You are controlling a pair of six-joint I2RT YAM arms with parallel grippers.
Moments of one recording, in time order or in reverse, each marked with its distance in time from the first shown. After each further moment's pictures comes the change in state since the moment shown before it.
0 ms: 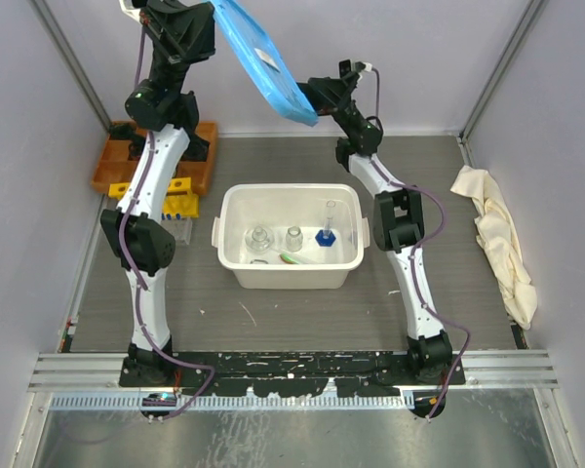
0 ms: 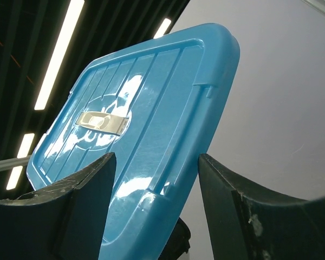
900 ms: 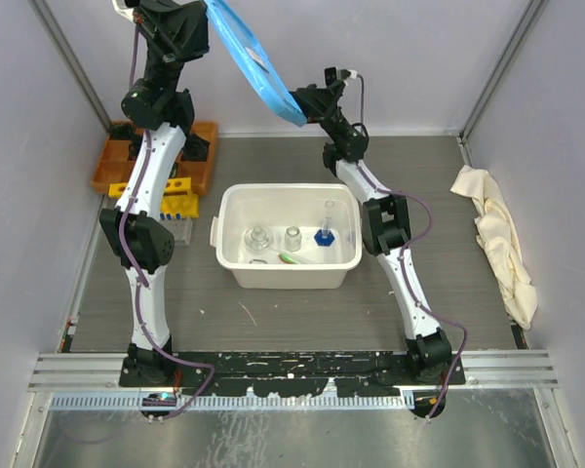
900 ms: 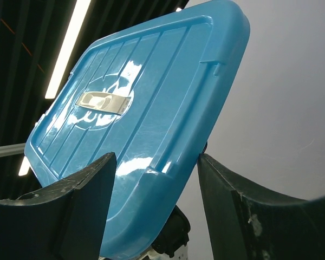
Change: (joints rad) left arm 0.028 0.029 0.041 0.010 -0.007 -0.003; right arm 0.058 0.144 0.186 0.002 0.019 0.000
